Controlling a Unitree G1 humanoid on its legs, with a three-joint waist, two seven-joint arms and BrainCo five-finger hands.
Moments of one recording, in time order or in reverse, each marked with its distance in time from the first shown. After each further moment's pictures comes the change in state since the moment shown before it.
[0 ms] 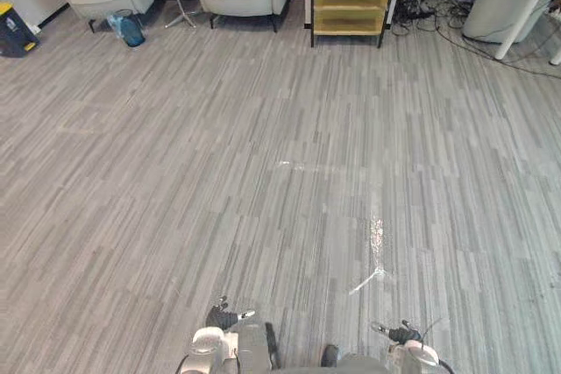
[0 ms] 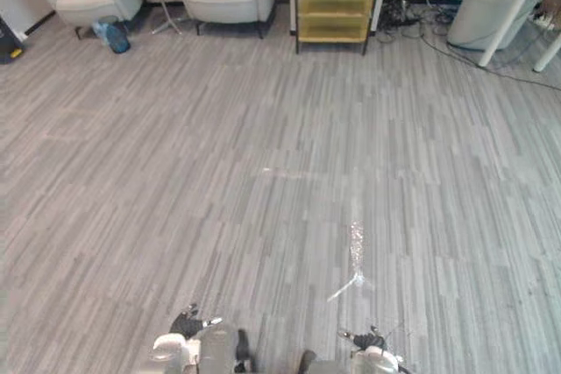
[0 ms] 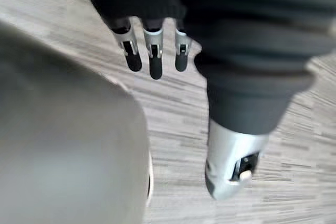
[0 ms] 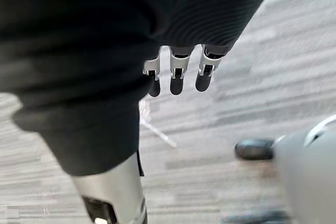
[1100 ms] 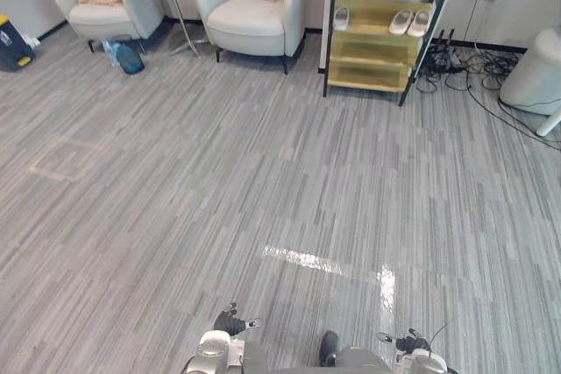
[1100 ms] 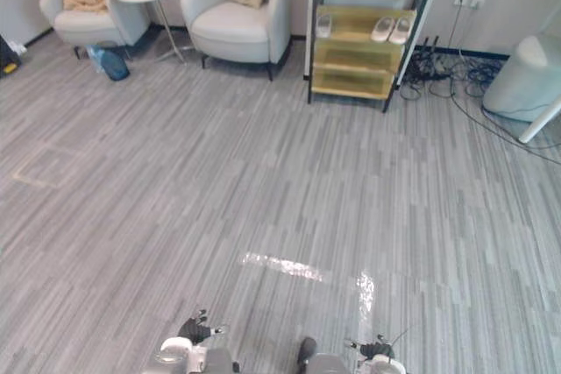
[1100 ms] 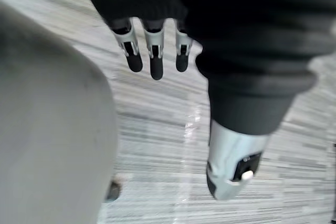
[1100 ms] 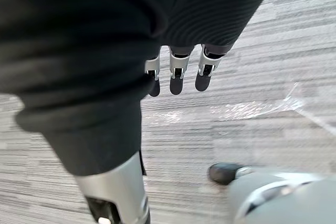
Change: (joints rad) left arm -0.021 0.001 -0.068 0.047 0.020 0.017 -0.010; right arm 0.036 -0.026 -0.001 0.029 -0.025 -0.005 0.011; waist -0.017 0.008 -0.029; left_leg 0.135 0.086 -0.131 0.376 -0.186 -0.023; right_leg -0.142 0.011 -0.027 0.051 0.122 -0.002
